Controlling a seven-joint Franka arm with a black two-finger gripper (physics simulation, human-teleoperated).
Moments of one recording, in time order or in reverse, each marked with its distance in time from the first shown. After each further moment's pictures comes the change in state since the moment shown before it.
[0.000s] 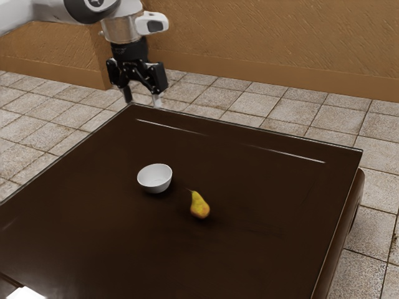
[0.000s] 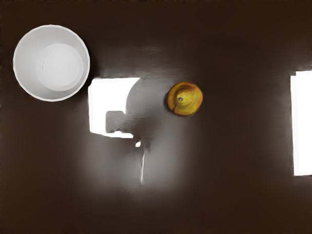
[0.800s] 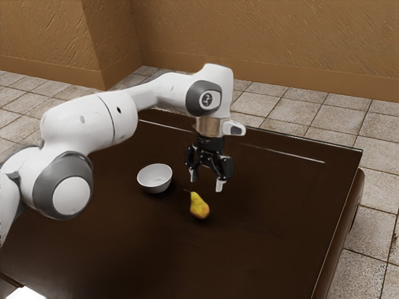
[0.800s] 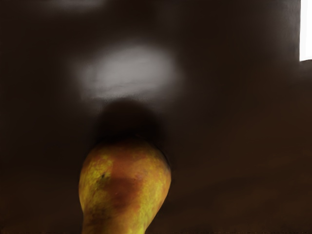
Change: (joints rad) arm -0.026 0.828 -0.147 0.544 0.081 -0.105 0.008
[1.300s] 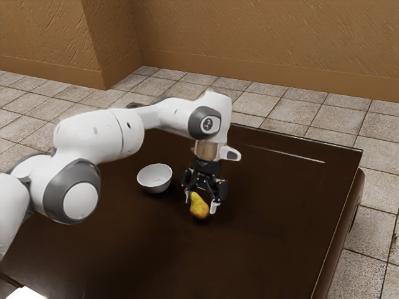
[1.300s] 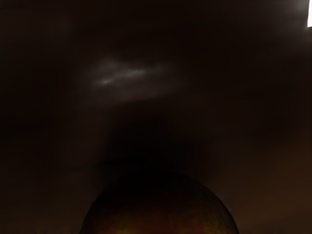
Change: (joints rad) arm 0.020 0.095 0.005 -0.039 0.003 0.021 0.024
